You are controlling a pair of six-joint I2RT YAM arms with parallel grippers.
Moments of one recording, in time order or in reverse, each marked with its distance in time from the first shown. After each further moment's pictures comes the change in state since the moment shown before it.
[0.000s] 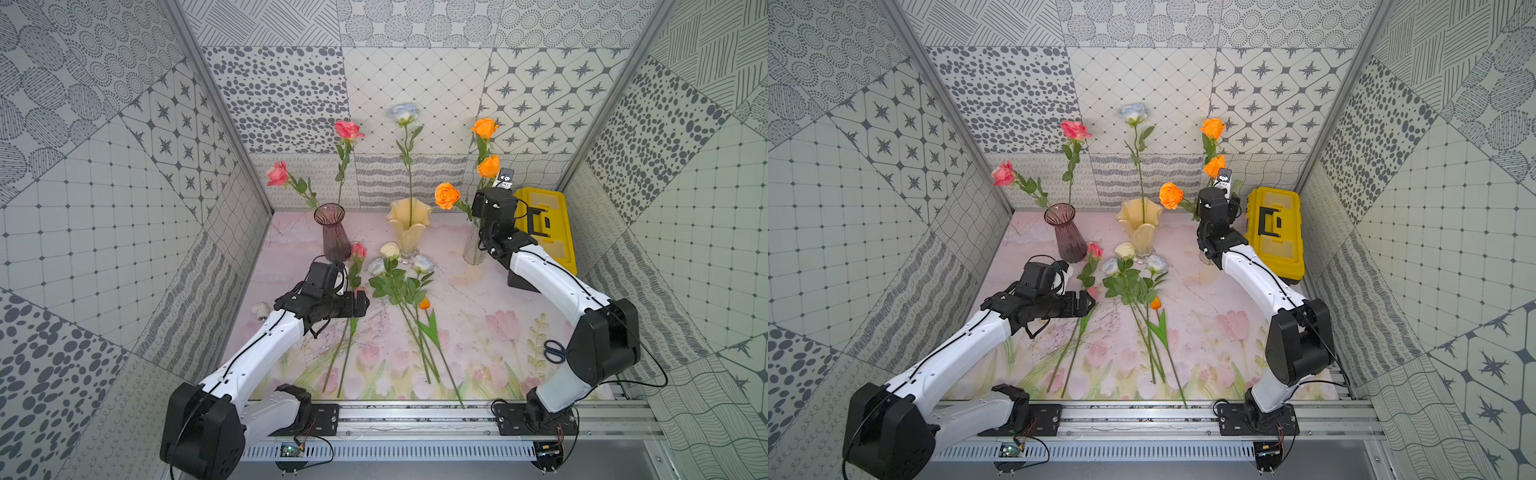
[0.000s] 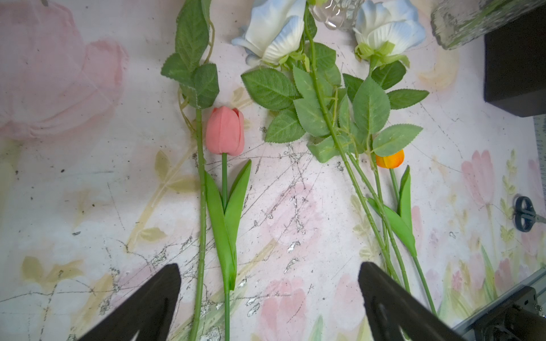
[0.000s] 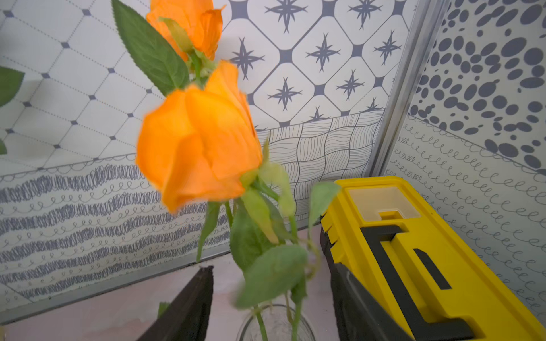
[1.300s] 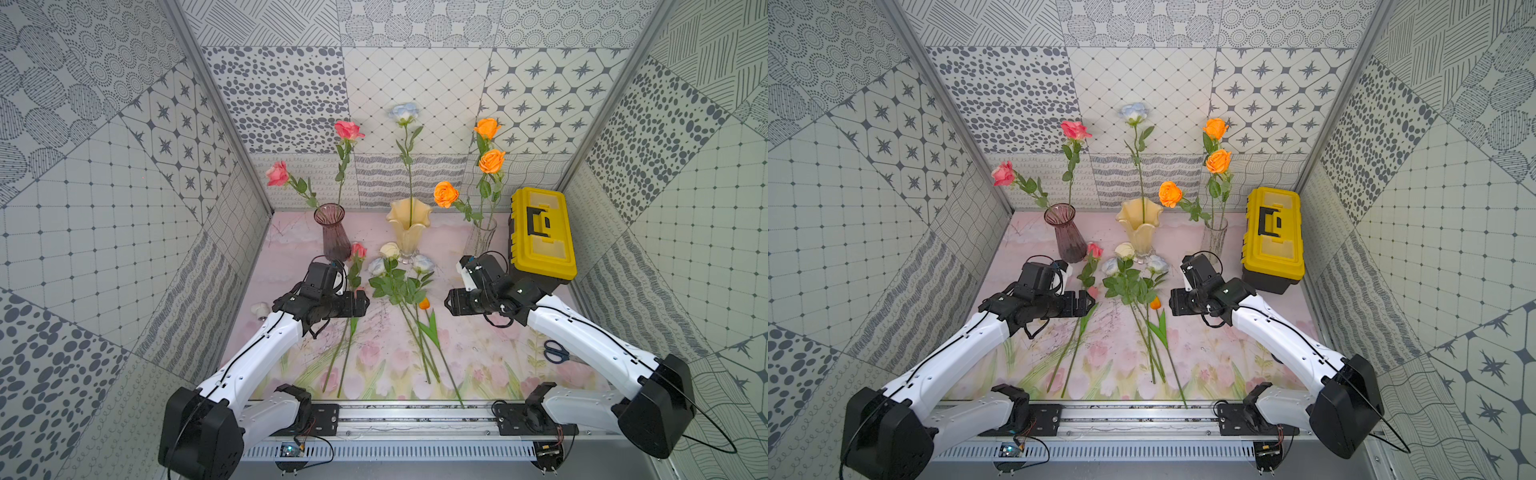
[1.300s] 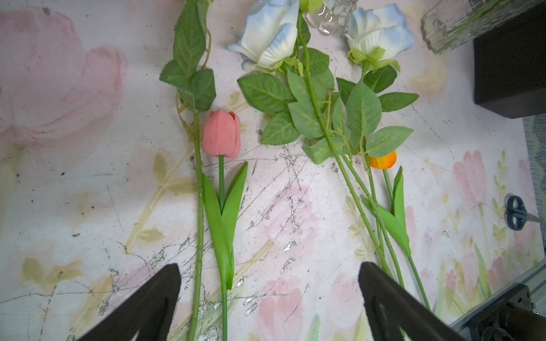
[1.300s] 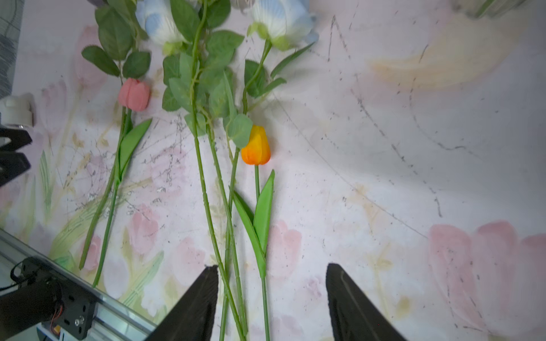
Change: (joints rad) left arm 0.000 -0.019 0.000 0.000 0.007 0.000; right arm 0.265 -0.337 -0.388 -0.772 -0.745 0.292
